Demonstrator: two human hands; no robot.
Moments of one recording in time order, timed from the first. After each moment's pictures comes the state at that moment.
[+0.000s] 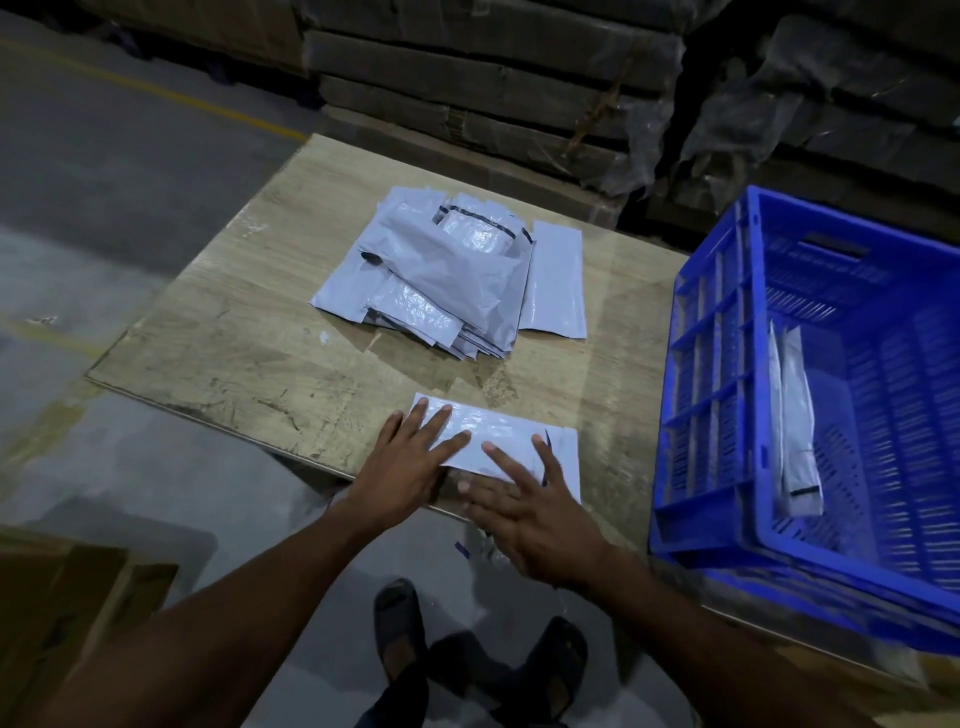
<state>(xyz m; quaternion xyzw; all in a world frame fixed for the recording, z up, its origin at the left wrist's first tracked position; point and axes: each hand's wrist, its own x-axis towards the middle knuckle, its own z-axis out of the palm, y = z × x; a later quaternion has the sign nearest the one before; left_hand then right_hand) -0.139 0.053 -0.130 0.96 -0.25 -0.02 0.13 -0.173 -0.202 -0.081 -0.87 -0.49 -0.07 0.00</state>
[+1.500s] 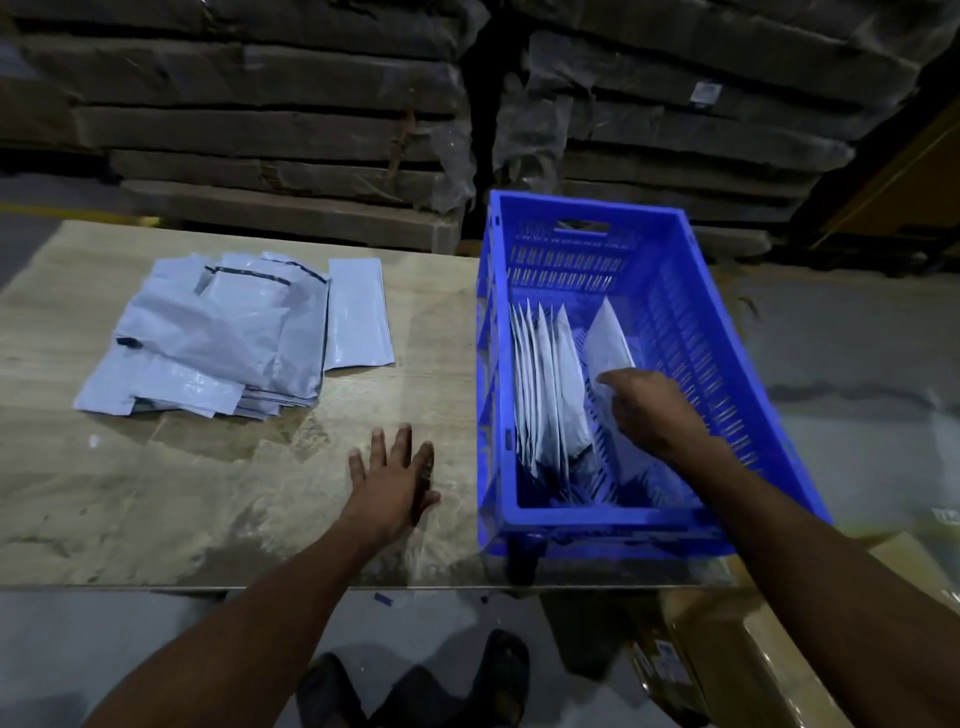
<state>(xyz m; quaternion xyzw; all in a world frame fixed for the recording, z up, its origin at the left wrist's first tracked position) -0.101 -0.168 -0.108 0.95 -0.20 -0.22 0.06 -0.125 -0.514 0.035 -1.00 0.02 0.04 0.05</state>
